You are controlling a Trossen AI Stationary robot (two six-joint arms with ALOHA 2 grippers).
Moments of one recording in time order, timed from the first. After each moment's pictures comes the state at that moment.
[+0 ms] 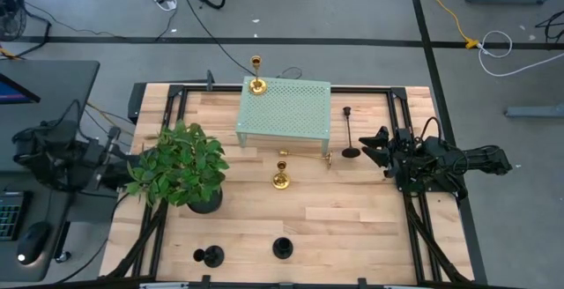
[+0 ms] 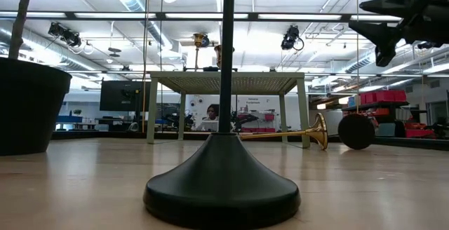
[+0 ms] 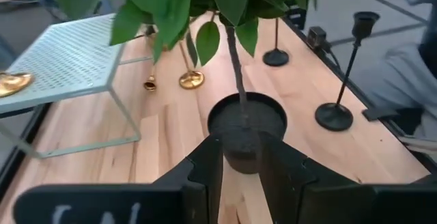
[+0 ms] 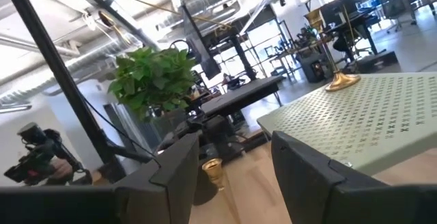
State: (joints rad) left arm 0.23 0.00 1.10 -1.53 0.33 0.31; right arm 0.07 0.01 0.02 0.23 0.23 0.40
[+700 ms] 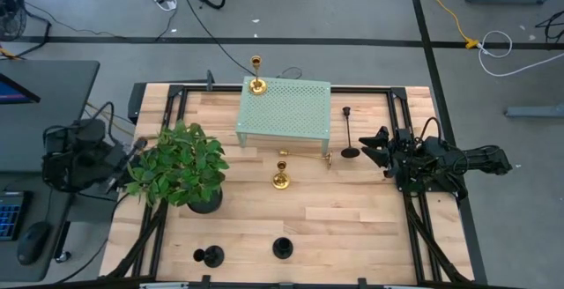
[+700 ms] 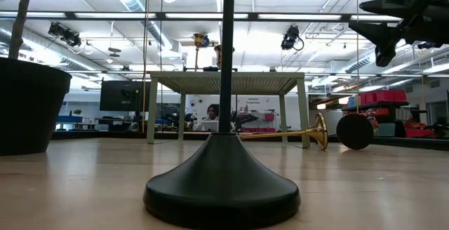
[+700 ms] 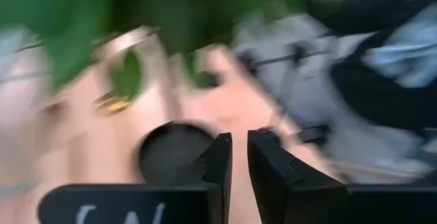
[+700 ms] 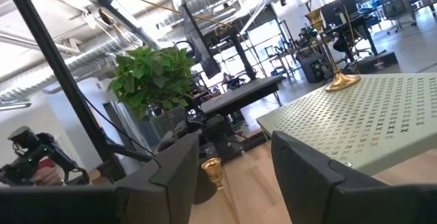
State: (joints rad) left arm 0.26 0.00 0.89 -1.32 0.70 0.22; right arm 0.07 0.01 0.02 0.23 0.22 0.39
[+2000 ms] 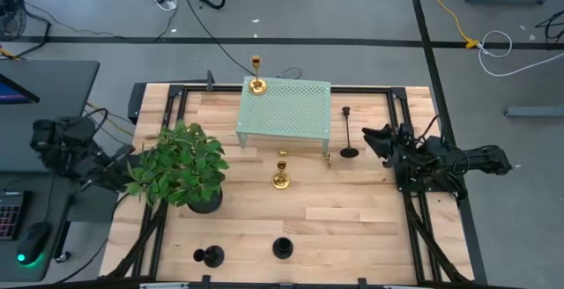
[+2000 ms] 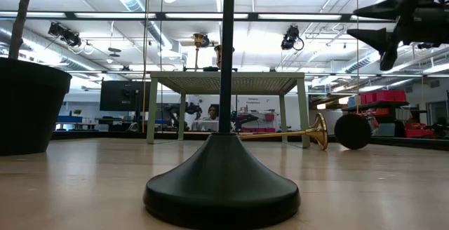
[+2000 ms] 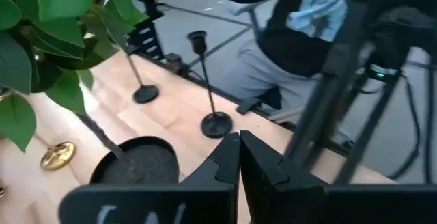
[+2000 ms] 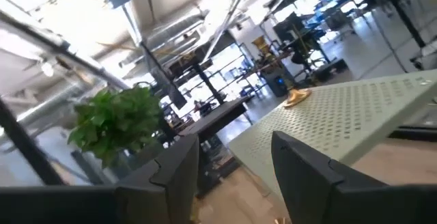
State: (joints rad) left arm 0.00 0.00 1.00 -1.47 0.73 0.51; right arm 0.07 0.01 0.02 0.26 0.43 0.50
